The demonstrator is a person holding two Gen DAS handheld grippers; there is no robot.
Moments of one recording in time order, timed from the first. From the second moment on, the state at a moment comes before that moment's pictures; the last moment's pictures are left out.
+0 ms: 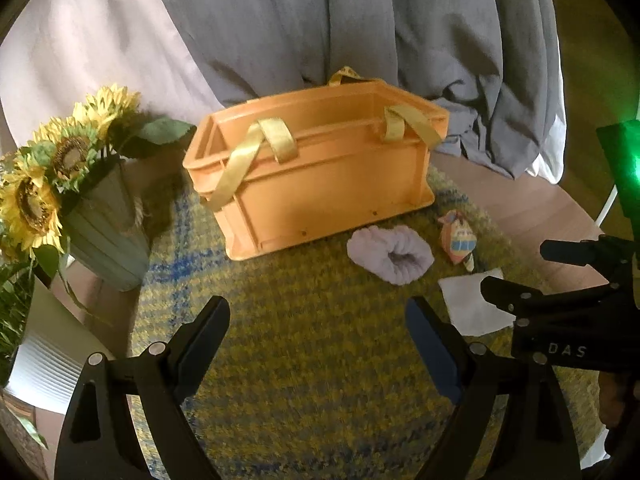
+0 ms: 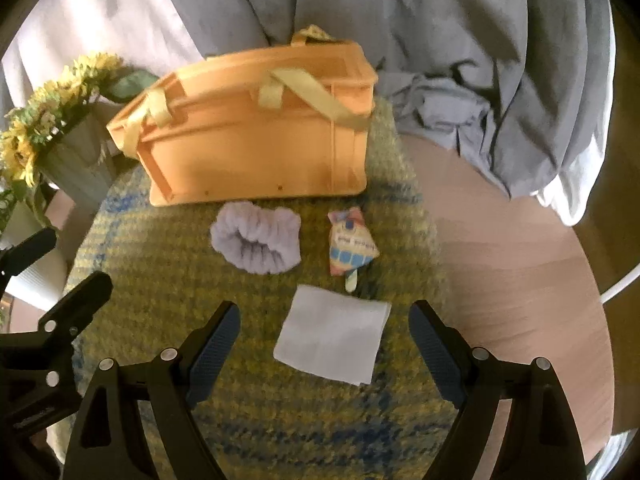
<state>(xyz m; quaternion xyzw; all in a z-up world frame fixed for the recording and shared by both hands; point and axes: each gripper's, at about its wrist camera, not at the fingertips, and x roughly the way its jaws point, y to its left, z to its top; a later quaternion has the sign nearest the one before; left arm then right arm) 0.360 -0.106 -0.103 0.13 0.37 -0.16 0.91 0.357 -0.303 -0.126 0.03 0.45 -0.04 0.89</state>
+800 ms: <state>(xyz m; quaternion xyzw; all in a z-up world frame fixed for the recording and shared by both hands) 0.392 -0.123 -0.150 0.14 0.39 -0.16 0.90 0.385 -0.309 -0.193 0.04 0.49 -0.02 0.87</state>
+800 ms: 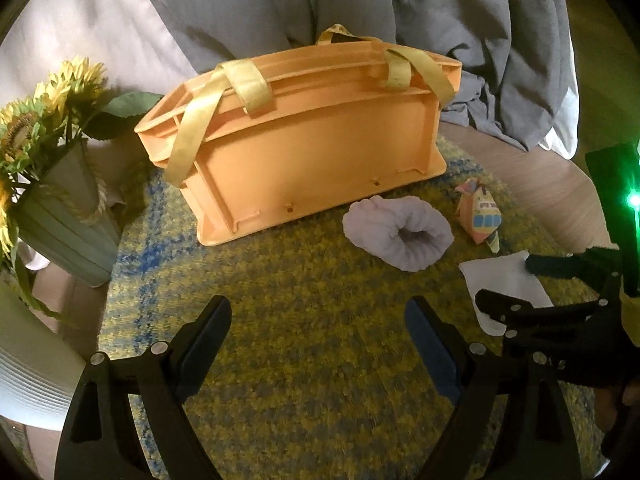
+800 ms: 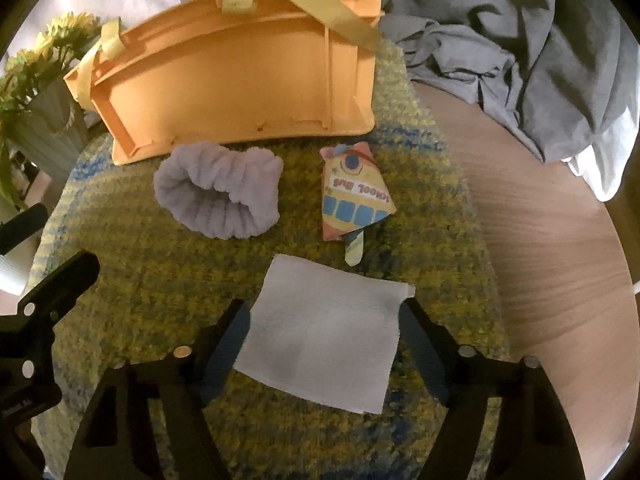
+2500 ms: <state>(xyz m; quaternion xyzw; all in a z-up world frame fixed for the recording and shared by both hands) 0.437 -0.164 -0.161 0.11 0.40 -0.23 0.88 0.387 -0.320 -0.170 0.09 0.44 0.00 0.90</state>
